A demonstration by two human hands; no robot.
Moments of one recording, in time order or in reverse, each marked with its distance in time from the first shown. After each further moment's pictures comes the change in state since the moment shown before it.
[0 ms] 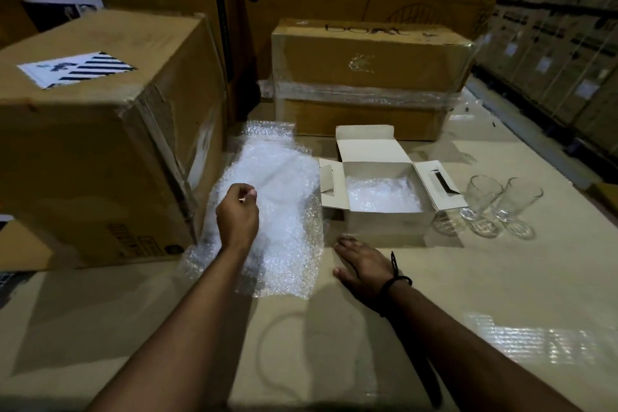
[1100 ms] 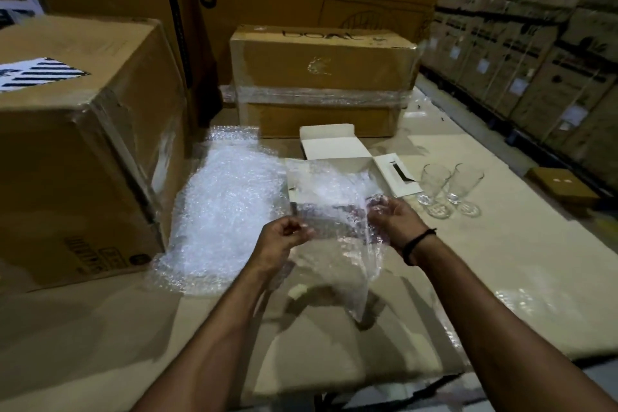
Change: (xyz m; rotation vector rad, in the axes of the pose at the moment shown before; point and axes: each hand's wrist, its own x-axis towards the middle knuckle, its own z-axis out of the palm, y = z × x) left_hand -0.094 0.053 0.022 -0.514 -0.731 -0.258; right_hand -0.040 0.009 -0.110 1.152 0.315 0.447
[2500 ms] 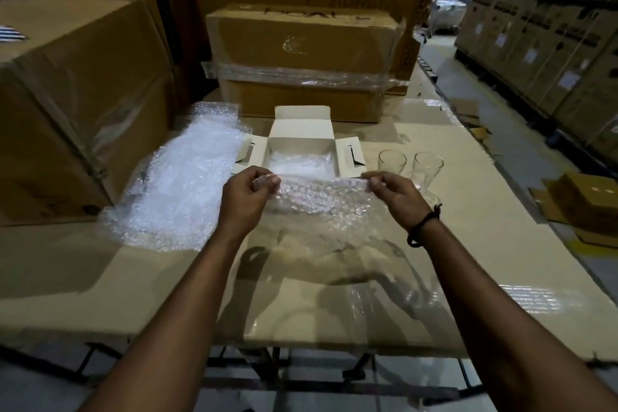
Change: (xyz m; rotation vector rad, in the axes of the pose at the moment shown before) left_hand -0.001 0.012 0.113 0.457 0.409 0.369; right_hand 0.017 0.015 -0.162 -0.209 -0.164 -0.328
